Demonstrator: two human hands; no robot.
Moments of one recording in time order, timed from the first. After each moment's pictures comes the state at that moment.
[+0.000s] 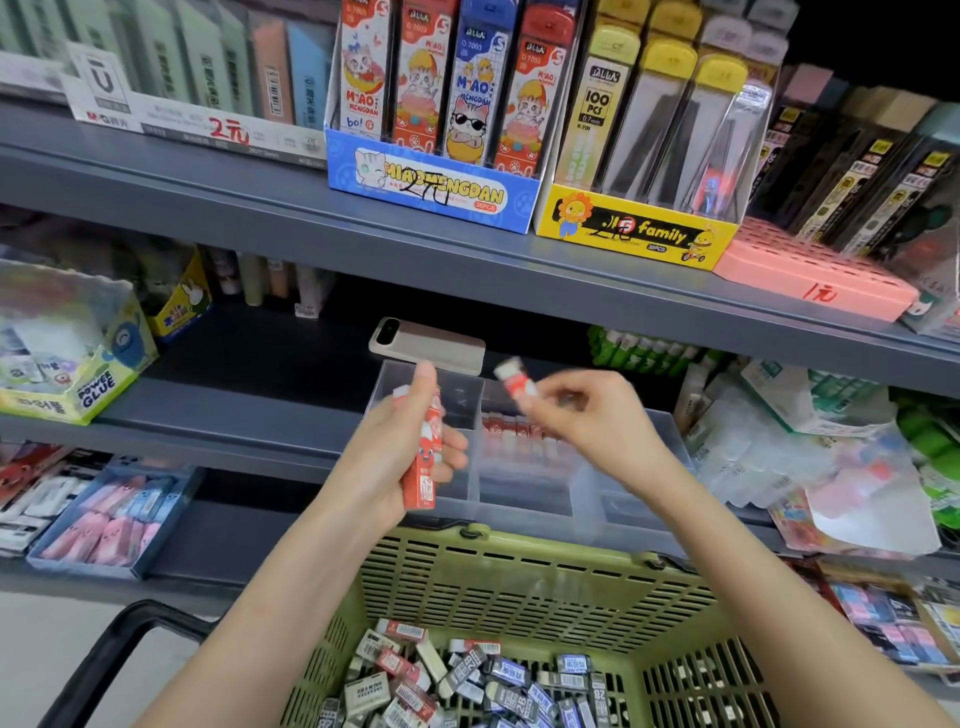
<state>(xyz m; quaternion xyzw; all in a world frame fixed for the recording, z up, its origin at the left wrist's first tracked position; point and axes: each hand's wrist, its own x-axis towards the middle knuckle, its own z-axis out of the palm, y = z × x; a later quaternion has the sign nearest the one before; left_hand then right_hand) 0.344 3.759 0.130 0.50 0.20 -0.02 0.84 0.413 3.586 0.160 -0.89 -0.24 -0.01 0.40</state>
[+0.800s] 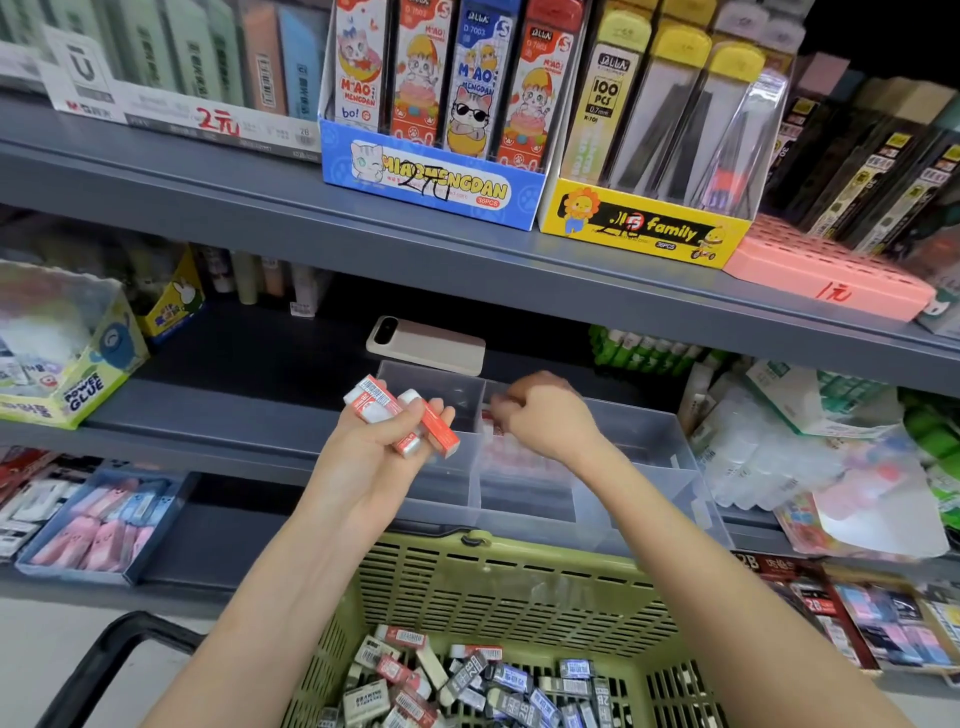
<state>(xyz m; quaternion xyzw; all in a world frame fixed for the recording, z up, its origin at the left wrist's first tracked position) 0.345 3.769 0.113 0.25 0.16 0.07 0.95 0.442 3.628 0.139 -0.96 -0.19 0.09 0.19</state>
